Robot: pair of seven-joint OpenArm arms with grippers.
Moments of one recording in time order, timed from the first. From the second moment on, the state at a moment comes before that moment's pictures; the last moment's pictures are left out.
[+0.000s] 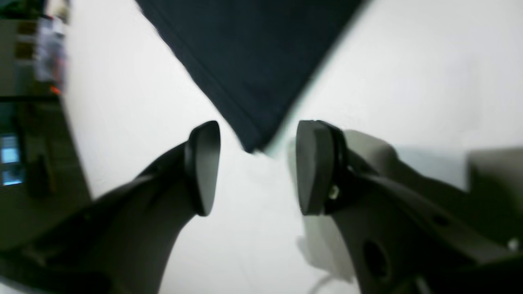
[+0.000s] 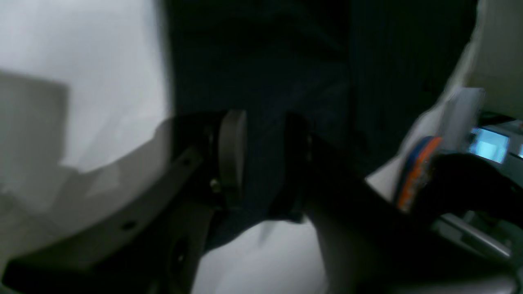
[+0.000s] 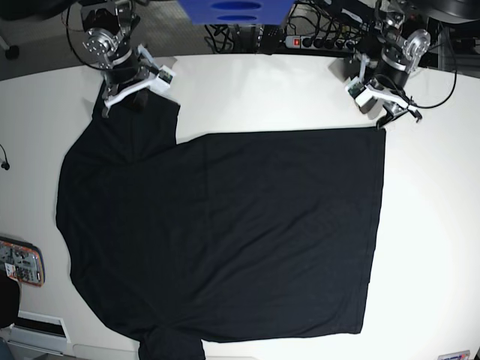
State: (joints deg) left arm 40.6 -19.3 -7.2 107.2 39.0 -17.5 5.0; right arm -40.2 12.0 3.1 110.0 -59.8 29.1 -8.5
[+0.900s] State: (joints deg) left arm 40.3 -19.3 -5.7 107.6 39.2 -17.3 4.8; right arm -40.8 12.1 3.4 107.4 -50.3 27.7 -8.0
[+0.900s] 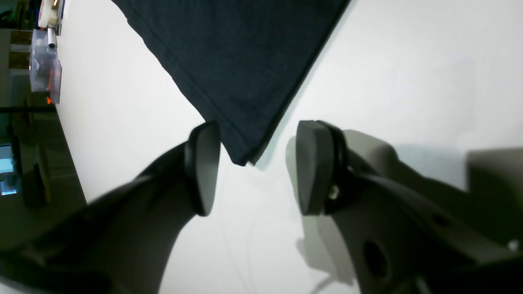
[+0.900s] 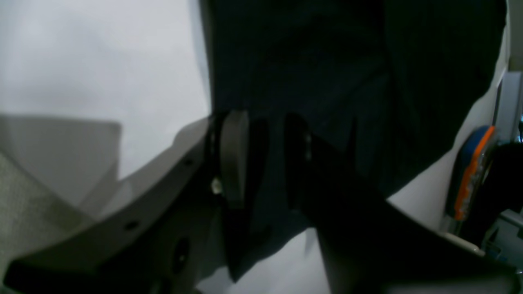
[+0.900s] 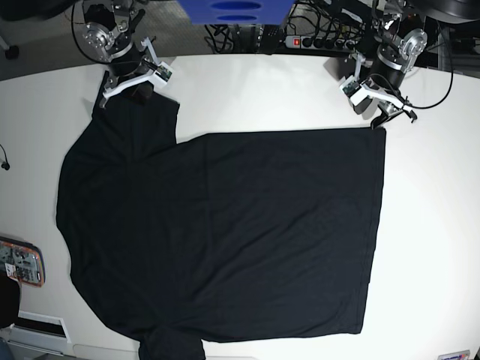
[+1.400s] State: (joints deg) left arm 40.2 -19.3 -5.8 107.6 39.2 -17.3 4.8; right arm -44.9 12.1 3.3 109.2 -50.2 27.8 -7.9
